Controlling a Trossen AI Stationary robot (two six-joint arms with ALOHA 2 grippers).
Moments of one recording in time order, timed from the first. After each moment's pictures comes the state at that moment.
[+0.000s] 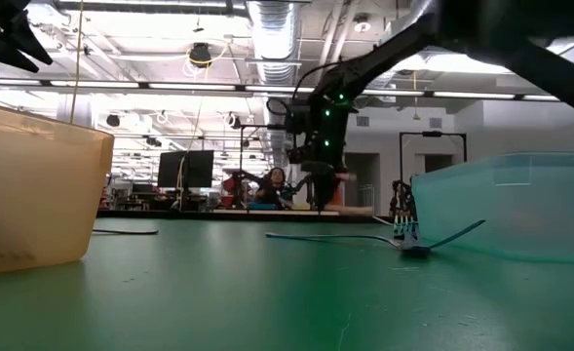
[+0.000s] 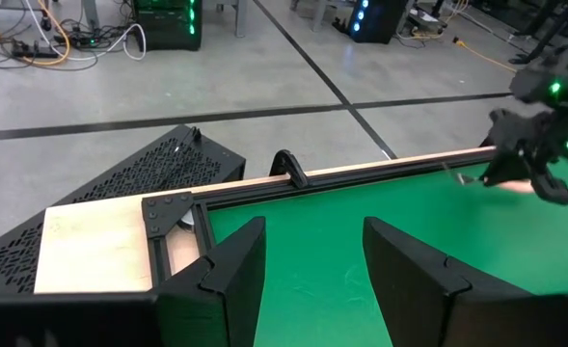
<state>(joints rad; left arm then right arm) -0.02 0.23 0.96 -1.57 -0.98 -0.98 -0.59 2.31 1.97 -0.97 0.06 -0.27</state>
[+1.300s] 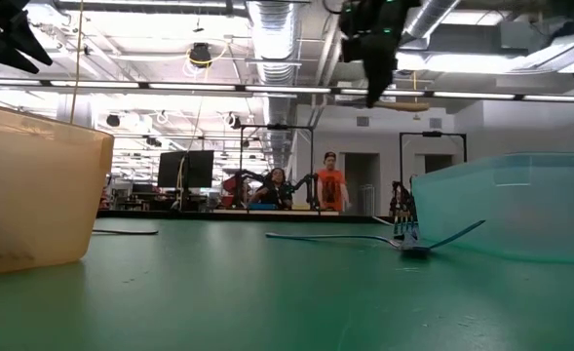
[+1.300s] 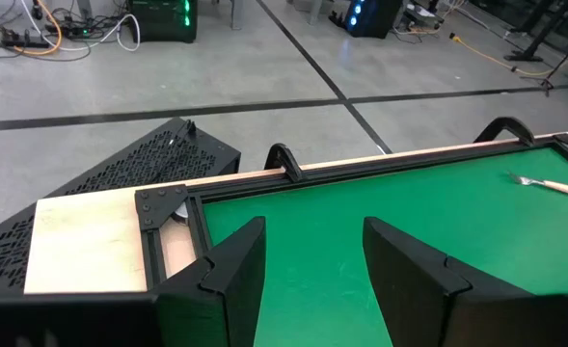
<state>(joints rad) -0.02 0.23 0.96 -1.57 -0.95 -0.99 -0.63 1.88 2.09 -1.47 -0.05 -0.36</state>
